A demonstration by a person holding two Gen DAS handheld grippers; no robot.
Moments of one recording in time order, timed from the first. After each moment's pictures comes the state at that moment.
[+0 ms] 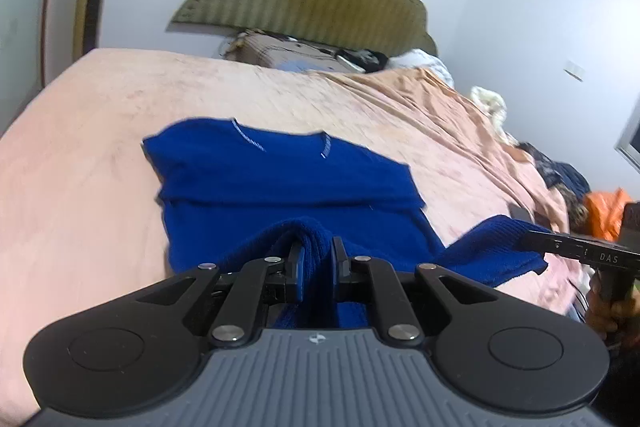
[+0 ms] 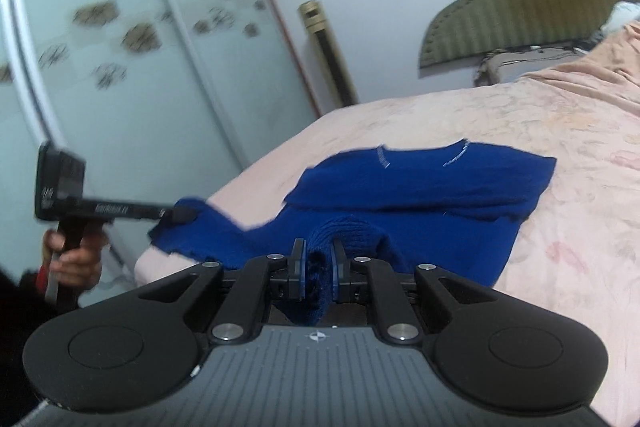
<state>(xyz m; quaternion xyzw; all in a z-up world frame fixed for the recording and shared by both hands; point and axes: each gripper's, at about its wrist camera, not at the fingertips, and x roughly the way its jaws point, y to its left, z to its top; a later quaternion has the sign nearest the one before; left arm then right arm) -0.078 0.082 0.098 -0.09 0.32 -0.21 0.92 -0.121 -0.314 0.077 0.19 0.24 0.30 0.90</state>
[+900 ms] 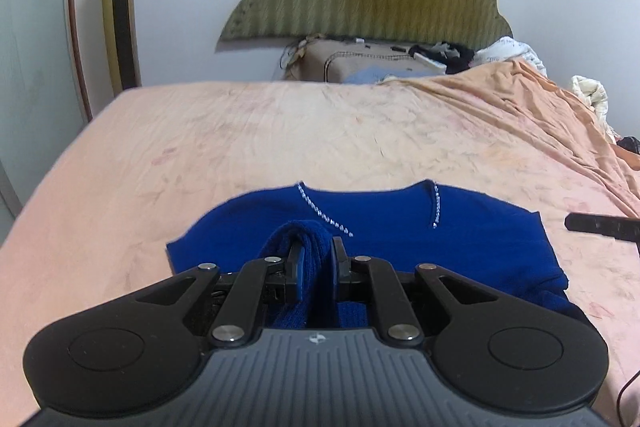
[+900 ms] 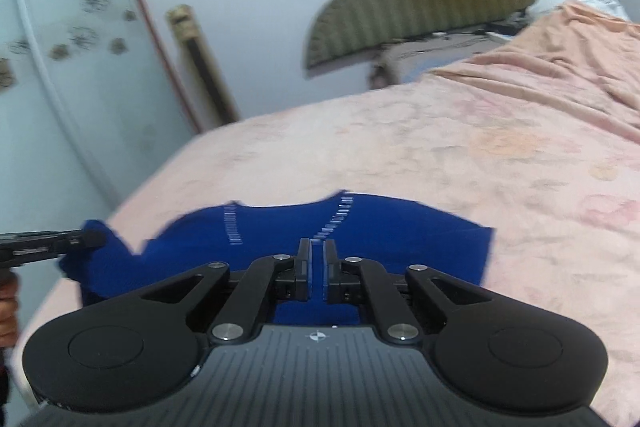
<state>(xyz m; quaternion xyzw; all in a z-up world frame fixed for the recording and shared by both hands) 0.110 0.034 0.076 -0.01 0.33 -0.11 0.94 0.098 -0.323 0.040 0.19 0.29 0.14 0.93</state>
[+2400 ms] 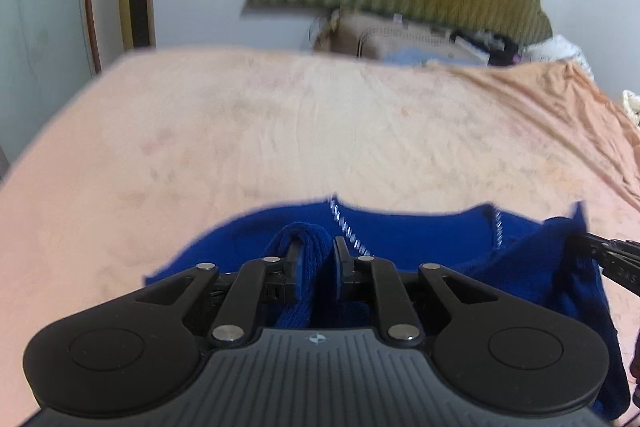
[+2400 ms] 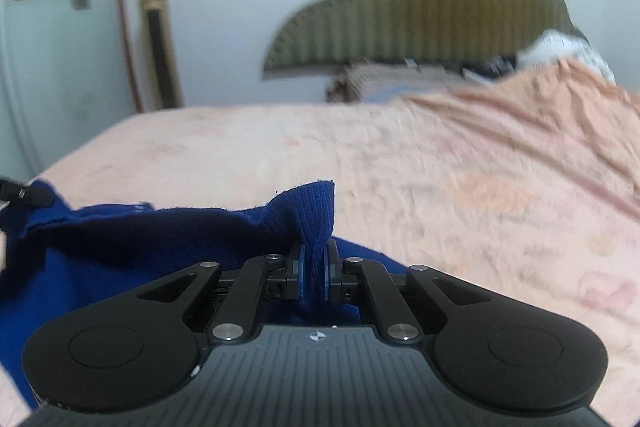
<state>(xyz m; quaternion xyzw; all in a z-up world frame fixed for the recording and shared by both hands) 0.223 0.038 0.036 -0.04 0.39 -0.06 0.92 0.196 -0.285 -0.004 0.09 0.29 0.05 0.95</state>
